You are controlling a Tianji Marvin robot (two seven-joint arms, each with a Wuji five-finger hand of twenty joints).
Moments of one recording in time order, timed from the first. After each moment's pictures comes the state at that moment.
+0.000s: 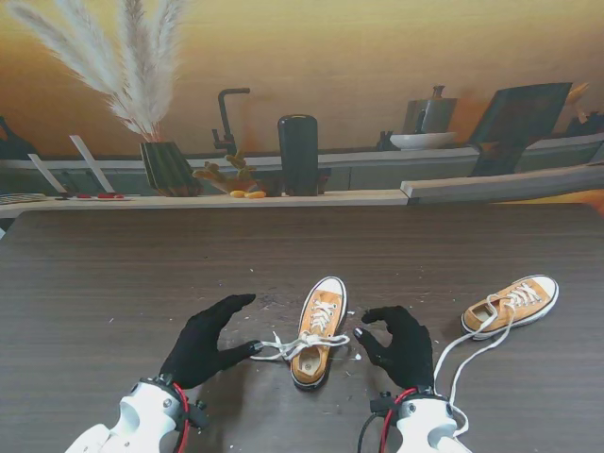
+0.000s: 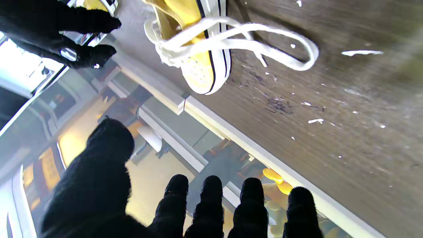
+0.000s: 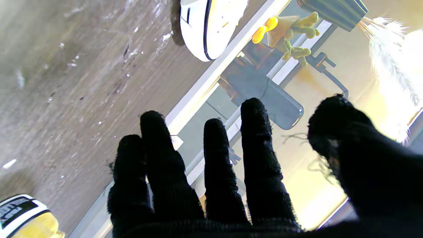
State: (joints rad) left arm 2.03 -1.13 -1.32 -1.93 0.60 -0.10 0.16; right arm -1.97 -1.25 1.13 -1.73 -0.54 0.00 -0.68; left_hand 0.75 -0.29 0.13 0.15 0.27 0.05 0.18 0.31 0.30 0.08 0.18 0.44 0.25 0.16 0.16 0.46 0.00 0.30 0.38 0.60; right_hand 0.36 -0.60 1.11 -0.17 0.76 0.07 0.66 0.52 0.60 0.17 0.72 0.37 0.82 0.43 0.17 0.46 0.18 0.44 0.91 0.45
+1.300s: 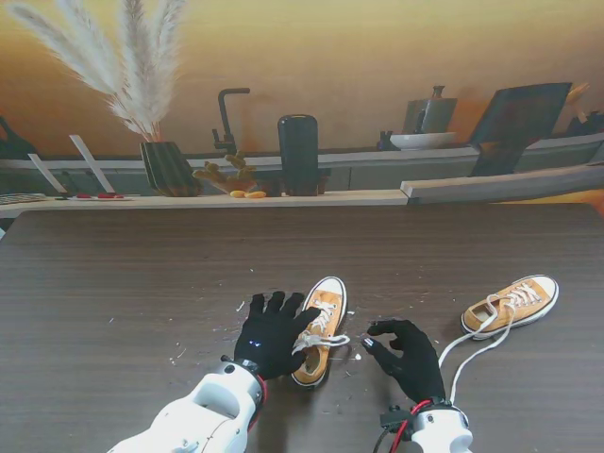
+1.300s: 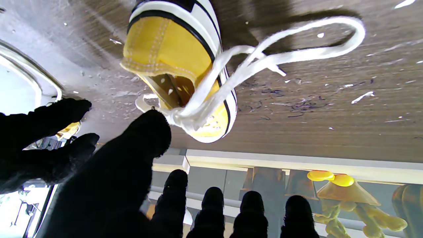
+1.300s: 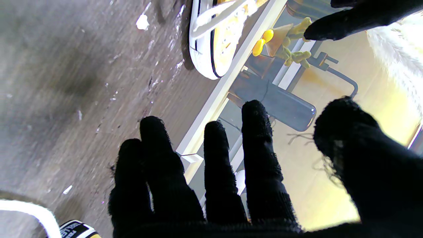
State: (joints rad) left arm 1.69 -1.06 -0.84 -1.96 1.11 0.40 -0.07; right arm -2.06 -1.24 1.21 -1.79 -0.37 -0.06 -0.55; left_hand 0.86 -0.44 0.45 0.17 0.34 0.05 0.16 0.31 0.19 0.10 0.13 0.43 0.15 0.16 0.08 0.45 -0.01 0.25 0.19 0.65; right_hand 0.35 -0.57 1.06 -0.17 0.74 0.06 0.65 0.52 0.58 0.17 0.70 0.37 0.79 0.44 0.16 0.38 0.15 0.42 0.86 0.42
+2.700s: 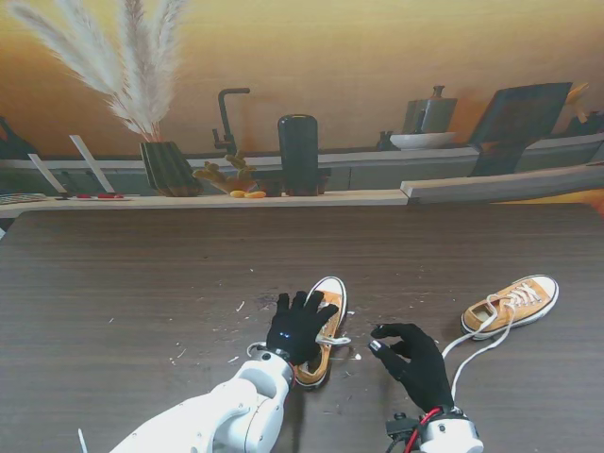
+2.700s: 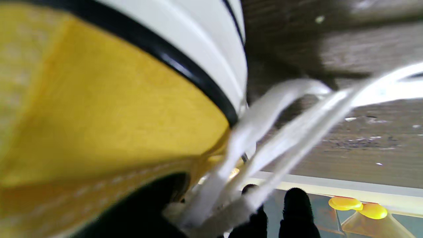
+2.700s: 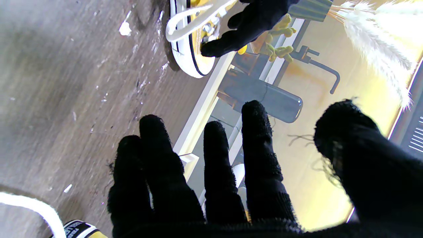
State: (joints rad) left arm 1.36 -1.16 -0.54 -1.53 0.86 0.45 0.20; right arm -2.13 -1.23 1.25 -1.86 -0.32 -0.13 -0.52; left_hand 0.98 -0.38 0.54 0.13 0.36 0.04 0.22 0.33 0.20 0.10 0.18 0.43 0.20 0.16 0.15 0.47 0.06 0.25 0.22 0.66; right_hand 0.34 -0.54 1.03 -0.17 0.74 0.06 0.64 0.52 0.58 0.17 0.70 0.37 0.79 0.44 0.18 0.40 0.19 0.43 0.86 0.44
